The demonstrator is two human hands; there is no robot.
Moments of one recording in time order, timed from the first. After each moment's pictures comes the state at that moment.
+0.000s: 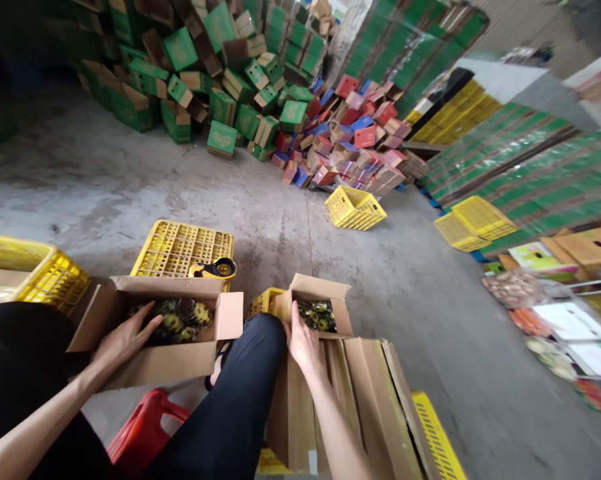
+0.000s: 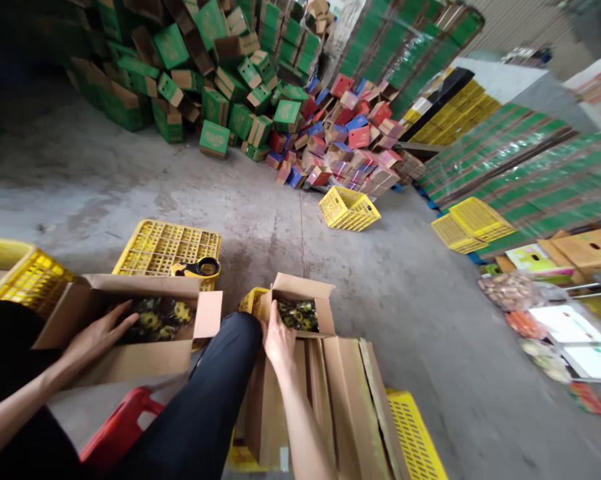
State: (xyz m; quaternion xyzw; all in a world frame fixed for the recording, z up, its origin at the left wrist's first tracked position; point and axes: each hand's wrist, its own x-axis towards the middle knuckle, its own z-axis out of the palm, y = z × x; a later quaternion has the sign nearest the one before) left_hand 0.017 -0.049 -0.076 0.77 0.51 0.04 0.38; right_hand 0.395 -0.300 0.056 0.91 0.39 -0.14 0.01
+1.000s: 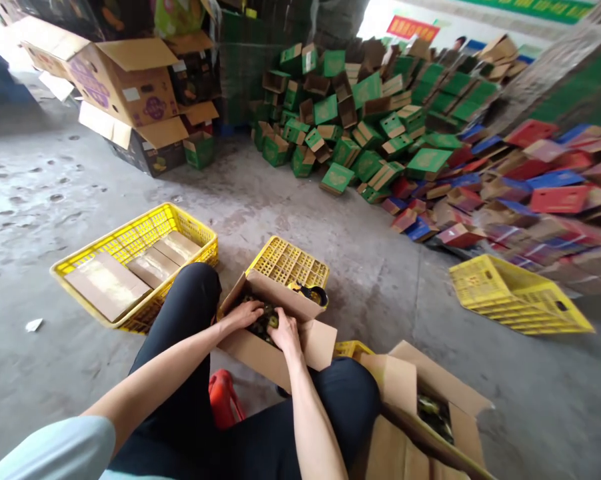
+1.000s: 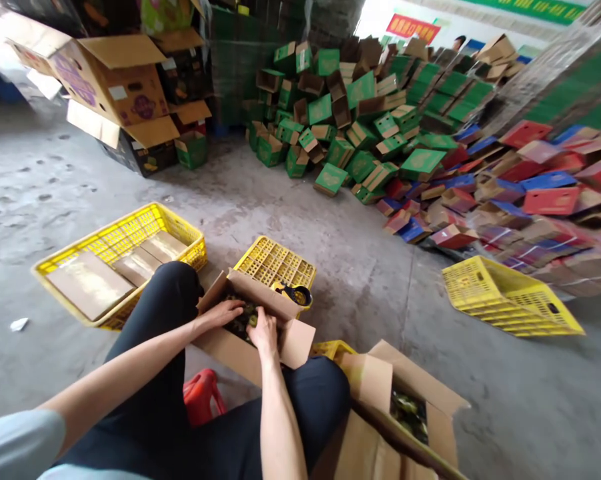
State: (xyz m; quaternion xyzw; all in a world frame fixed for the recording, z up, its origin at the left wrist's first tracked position) left_hand 0.039 -0.016 -0.061 0.76 0.46 0.09 0.45; right_hand 0.209 -0.096 -0.010 0.76 0.60 -0.25 -0.07
